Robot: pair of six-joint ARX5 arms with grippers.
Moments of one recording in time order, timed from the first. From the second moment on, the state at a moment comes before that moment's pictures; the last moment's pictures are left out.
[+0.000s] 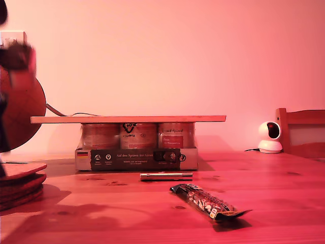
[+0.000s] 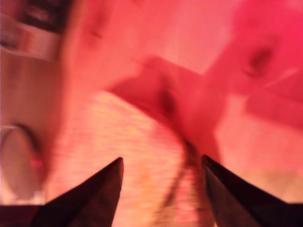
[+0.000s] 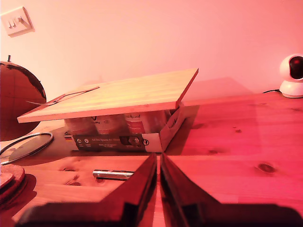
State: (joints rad) left arm -0.45 1.19 0.51 -0.25 -0.23 0.79; right arm 0.16 0.01 0.07 -0.06 -0.20 0.18
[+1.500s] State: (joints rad) left arm -0.54 1.13 0.56 -0.24 -0.40 0.82; right arm 0.16 0.01 0.07 -0.10 -0.19 0.18
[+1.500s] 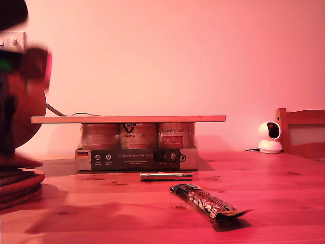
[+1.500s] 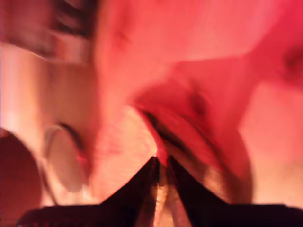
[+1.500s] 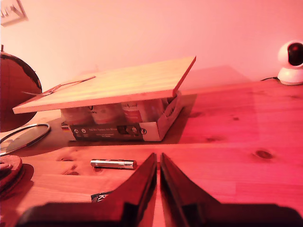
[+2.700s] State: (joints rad) left arm -0.53 0.97 0.65 0.12 -0.01 -0.16; right arm 0.16 0.01 0.07 -0.11 -0.19 0.18
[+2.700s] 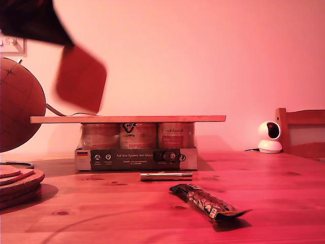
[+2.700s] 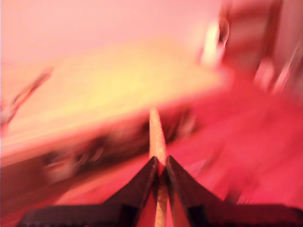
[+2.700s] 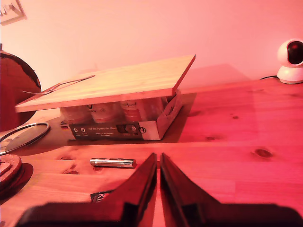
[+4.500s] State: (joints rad) left arm -0.44 1.99 1.15 0.80 -0.17 -1.11; right arm 0.16 0.01 0.07 -0.13 -0.20 0.18
